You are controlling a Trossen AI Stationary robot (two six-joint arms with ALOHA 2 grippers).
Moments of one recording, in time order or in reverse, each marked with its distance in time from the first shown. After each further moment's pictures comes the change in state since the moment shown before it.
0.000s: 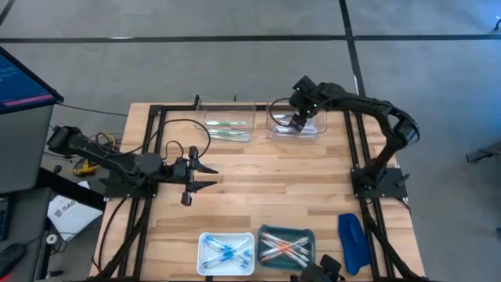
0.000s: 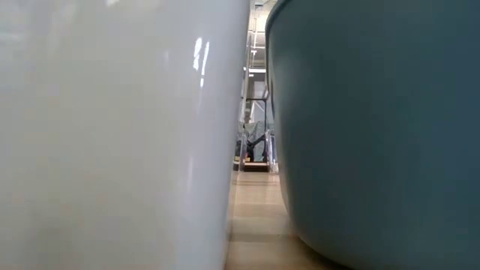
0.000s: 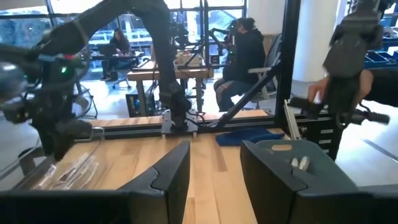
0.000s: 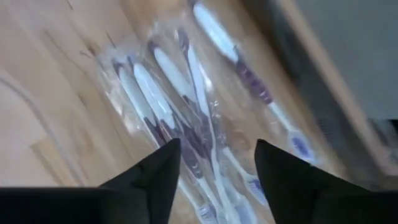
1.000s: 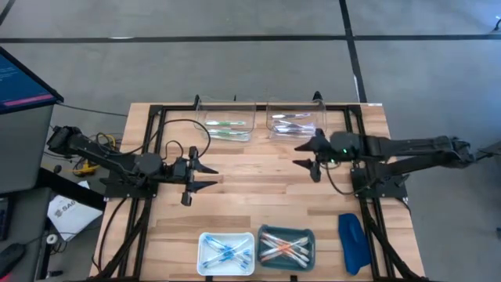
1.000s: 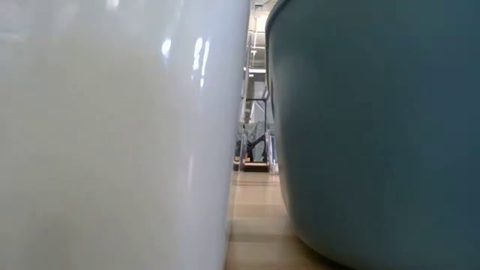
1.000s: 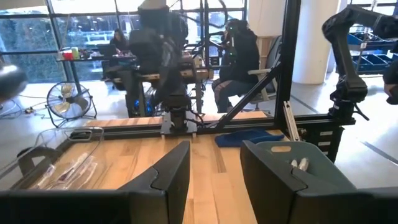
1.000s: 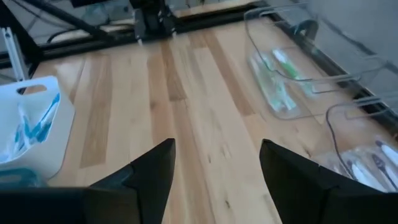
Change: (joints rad) left arm -0.001 0.001 -0.005 0.012 0.001 -0.007; right arm 0.708 -0.792 -0.545 0.480 0.124 0.342
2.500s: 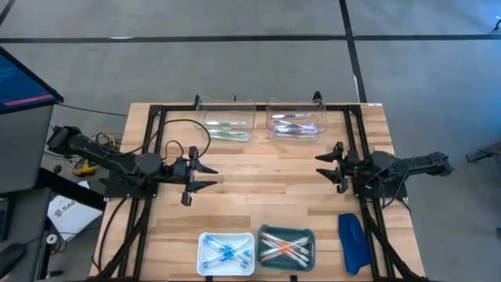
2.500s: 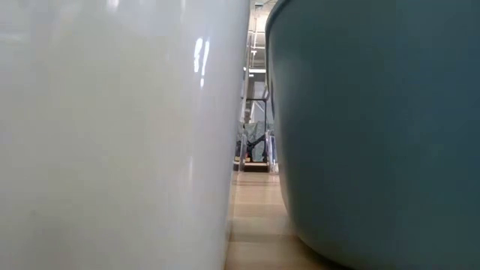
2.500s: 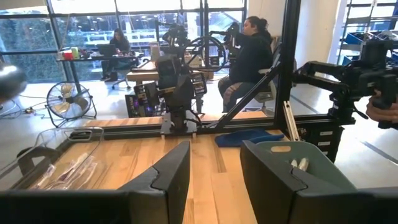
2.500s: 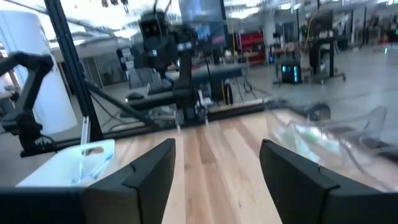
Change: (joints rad) left arm 0.000 -0.001 0.000 -0.001 0.001 0.001; right arm 0.205 -0.877 -0.682 0.368 0.165 -0.003
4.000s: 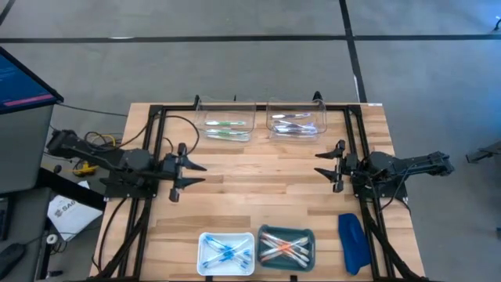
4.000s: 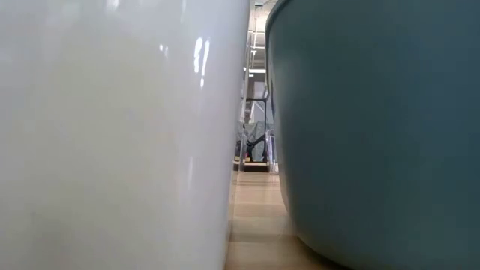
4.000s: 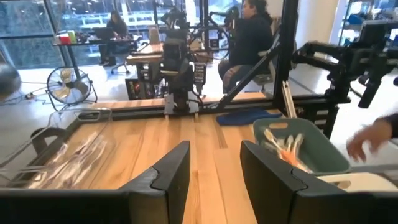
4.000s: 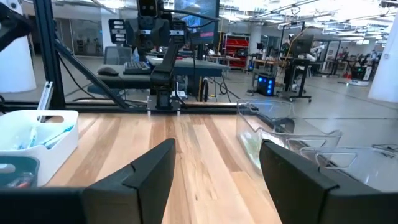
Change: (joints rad) left arm 0.003 -0.225 0.000 -0.313 -0.001 -0.008; right arm -0.001 -0.011 -0.002 -0.043 0.060 -0.232
